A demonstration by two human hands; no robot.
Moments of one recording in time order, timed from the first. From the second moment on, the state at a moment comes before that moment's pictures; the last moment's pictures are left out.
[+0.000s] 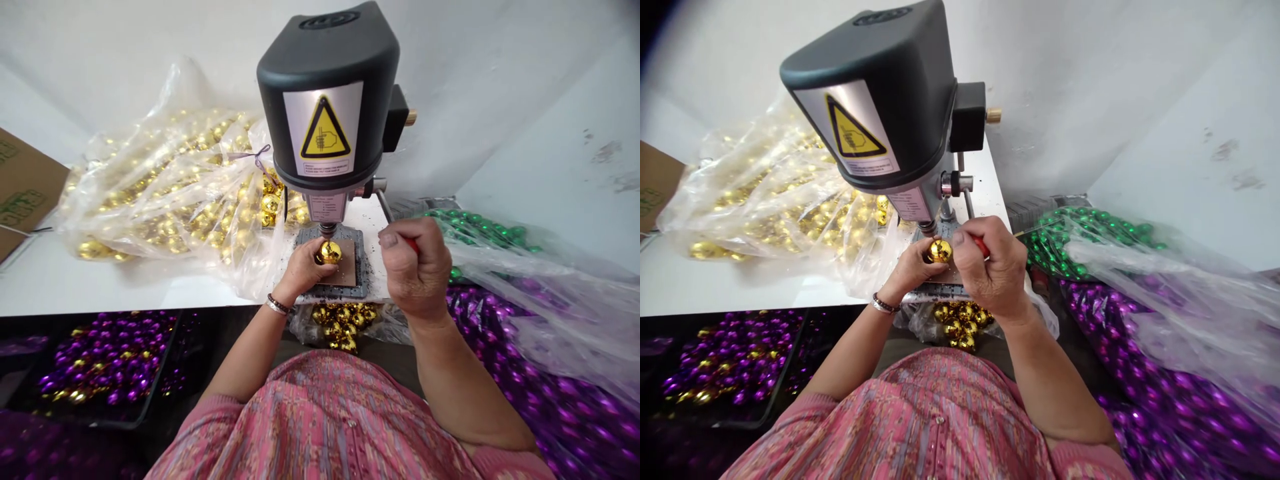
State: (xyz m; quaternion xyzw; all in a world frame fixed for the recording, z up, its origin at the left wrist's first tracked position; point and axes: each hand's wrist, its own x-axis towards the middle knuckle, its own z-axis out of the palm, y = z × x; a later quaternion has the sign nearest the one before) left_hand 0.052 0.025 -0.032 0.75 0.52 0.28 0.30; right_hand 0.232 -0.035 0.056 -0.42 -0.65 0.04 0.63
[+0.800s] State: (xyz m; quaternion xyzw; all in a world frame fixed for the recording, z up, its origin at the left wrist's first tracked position) left_hand 0.056 0.015 -0.022 0.73 0.55 0.28 0.30; right_hand 0.223 -0.025 0.069 -0.45 -0.56 0.07 0.69
